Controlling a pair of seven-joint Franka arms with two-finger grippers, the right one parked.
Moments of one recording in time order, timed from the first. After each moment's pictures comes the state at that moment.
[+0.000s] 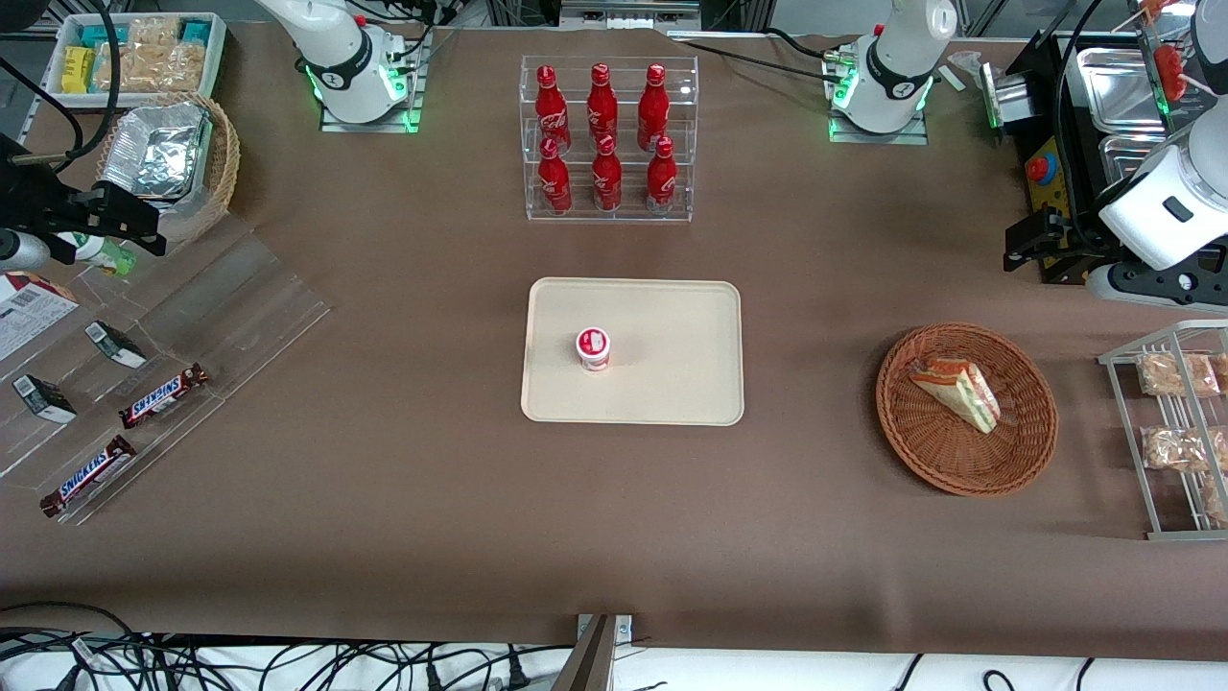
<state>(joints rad) 0.09 0.11 -0.16 -1.52 0.01 1.56 0.05</state>
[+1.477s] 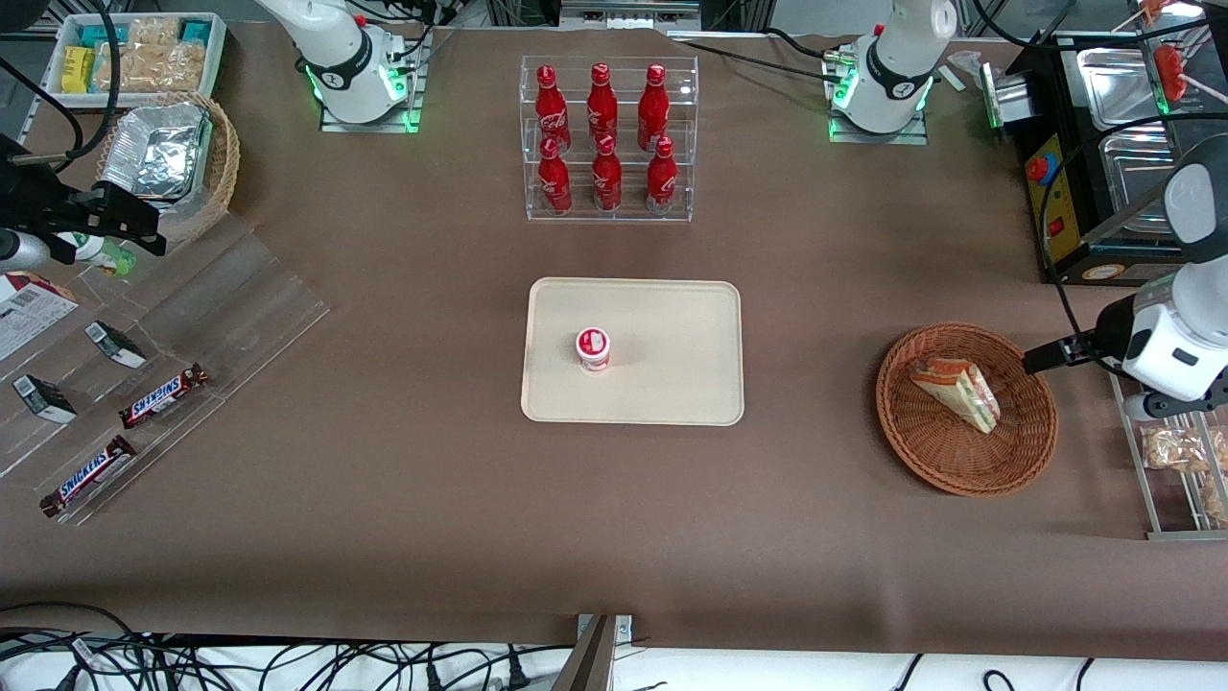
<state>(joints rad) 0.21 0.30 -0.15 -1.64 0.05 1.87 -0.26</state>
